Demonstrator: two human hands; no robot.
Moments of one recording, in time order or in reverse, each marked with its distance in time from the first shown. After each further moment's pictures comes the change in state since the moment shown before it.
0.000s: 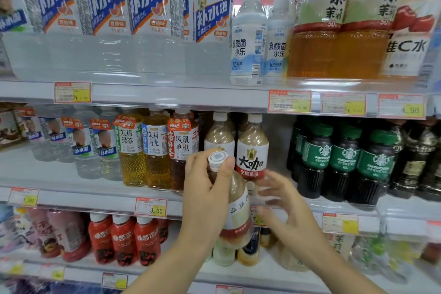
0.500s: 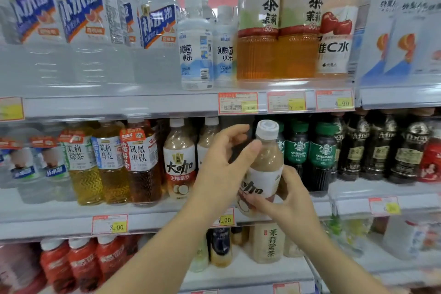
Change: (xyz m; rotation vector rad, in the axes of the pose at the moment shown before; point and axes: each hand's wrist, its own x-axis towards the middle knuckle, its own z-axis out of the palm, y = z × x) left_hand 0.016 0.034 0.065 -0.175 -0.452 -0.002; right_hand -0.006 0.004 -0.052 0.031 0.281 0.038
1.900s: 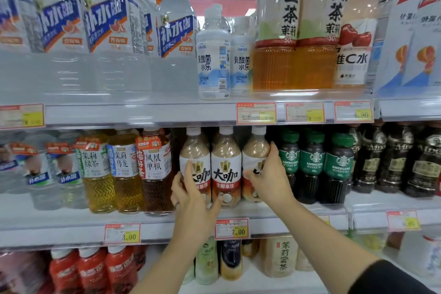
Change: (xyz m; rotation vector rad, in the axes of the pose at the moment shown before) left_hand -0.013 -0.100 -0.054 0.626 0.261 -0.228; right_hand 0.087 0.029 0.054 -0.357 0.082 0.111
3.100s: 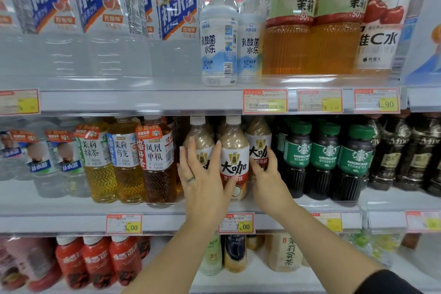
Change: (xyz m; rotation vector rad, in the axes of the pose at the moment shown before) left_hand 0.026 0.001 0.027 0.471 0.284 0.305; right_hand -0.008 0.028 0.022 -0.433 -0.259 -0.159
